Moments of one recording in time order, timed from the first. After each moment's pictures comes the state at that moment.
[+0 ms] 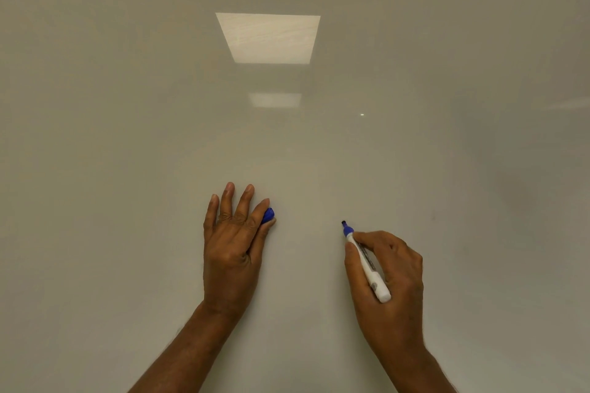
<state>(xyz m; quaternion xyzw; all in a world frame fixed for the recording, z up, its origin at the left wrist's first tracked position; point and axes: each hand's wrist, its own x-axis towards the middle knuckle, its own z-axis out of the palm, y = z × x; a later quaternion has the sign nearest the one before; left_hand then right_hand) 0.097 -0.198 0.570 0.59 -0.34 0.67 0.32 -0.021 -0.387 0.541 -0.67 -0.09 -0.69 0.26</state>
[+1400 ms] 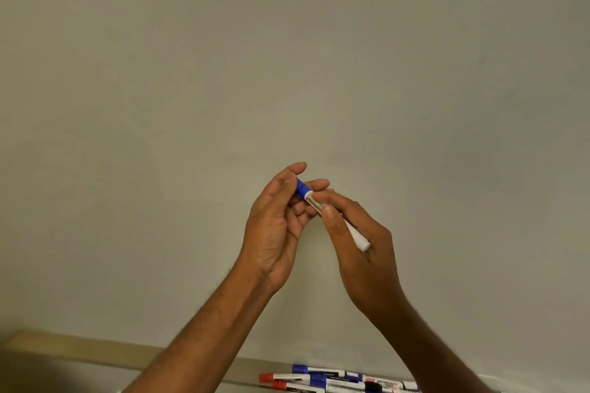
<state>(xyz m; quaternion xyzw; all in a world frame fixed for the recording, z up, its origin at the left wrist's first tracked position) -0.085 -0.191 0.462 0.43 -0.14 -0.01 0.89 -0.120 -0.306 0.427 -0.68 -0.19 -0.34 0.63</state>
